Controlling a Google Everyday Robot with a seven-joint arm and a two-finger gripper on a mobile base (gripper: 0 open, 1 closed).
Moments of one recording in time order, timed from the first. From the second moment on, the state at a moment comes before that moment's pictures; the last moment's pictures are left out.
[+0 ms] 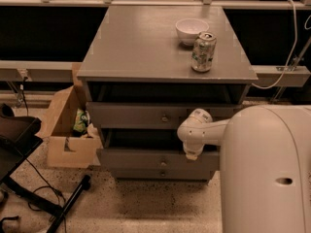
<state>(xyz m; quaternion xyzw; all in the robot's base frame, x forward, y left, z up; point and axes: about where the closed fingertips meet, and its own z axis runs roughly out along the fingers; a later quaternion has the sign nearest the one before) 0.640 -0.168 0.434 -0.59 0.80 -0.11 0.06</state>
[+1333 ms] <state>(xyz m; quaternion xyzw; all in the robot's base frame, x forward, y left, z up) 0.631 -0.188 0.398 -0.57 0.81 -0.08 0.02</state>
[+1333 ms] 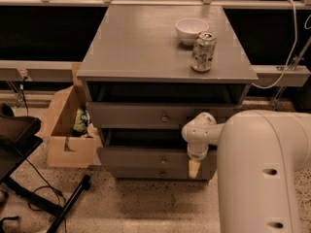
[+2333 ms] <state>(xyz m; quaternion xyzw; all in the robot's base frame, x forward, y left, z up) 0.601 -0.202 0.387 -0.54 0.84 -0.04 -0.03</state>
